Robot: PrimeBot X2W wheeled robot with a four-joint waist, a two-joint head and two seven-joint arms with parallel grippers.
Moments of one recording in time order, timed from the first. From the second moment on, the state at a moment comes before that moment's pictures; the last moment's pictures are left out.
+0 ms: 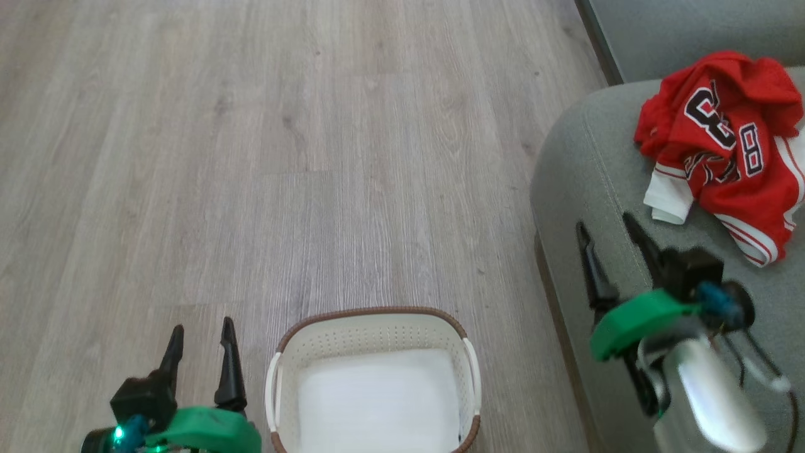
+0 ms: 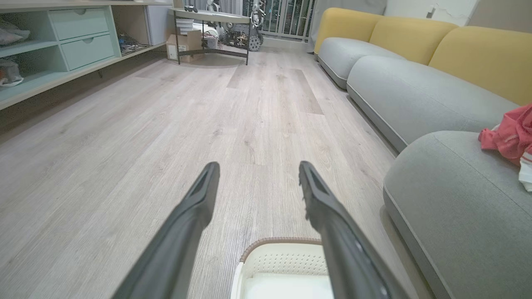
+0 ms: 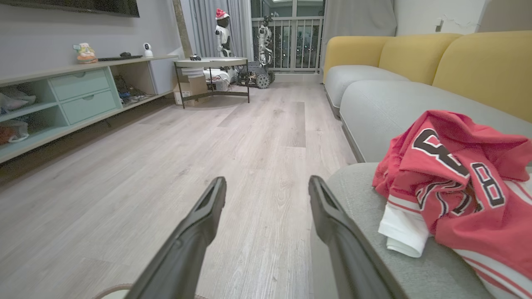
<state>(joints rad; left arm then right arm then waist) 0.09 0.18 -0.27 0.15 -0.38 0.24 -0.25 -0.29 -0.12 0.10 0.49 0.17 0.13 -0.25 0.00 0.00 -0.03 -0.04</state>
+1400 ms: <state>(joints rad) 0.15 0.08 -0.14 0.16 -0.29 0.14 -0.25 -0.07 -0.06 0.06 0.30 0.16 0.13 -0.25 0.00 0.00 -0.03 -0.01</state>
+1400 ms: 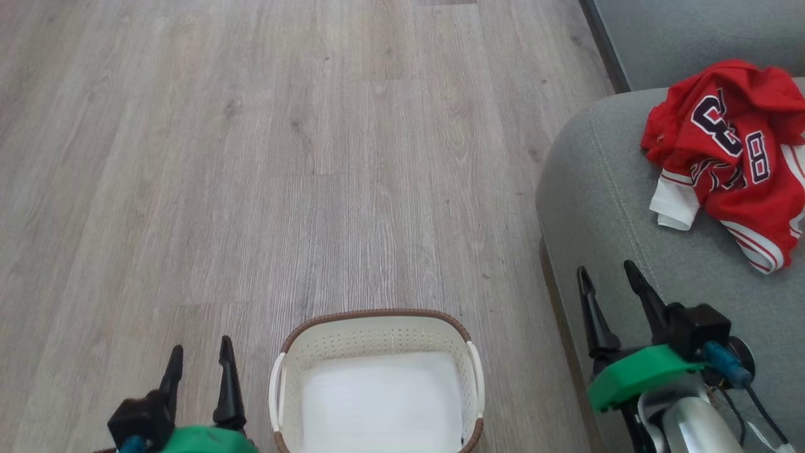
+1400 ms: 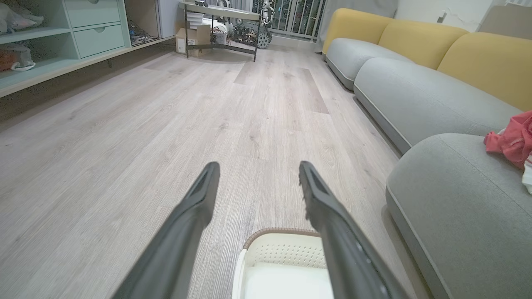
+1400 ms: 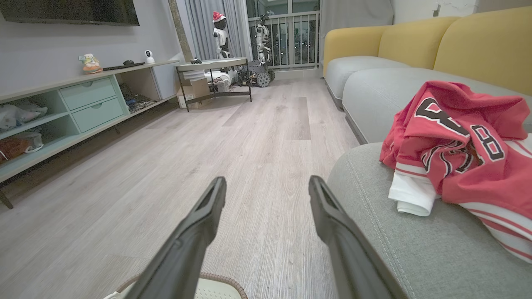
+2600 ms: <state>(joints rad) 0.15 0.06 -0.11 0.25 -0.60 0.08 -0.16 -0.01 -0.05 0.02 0.38 0.49 0.13 -0.17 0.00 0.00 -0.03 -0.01</state>
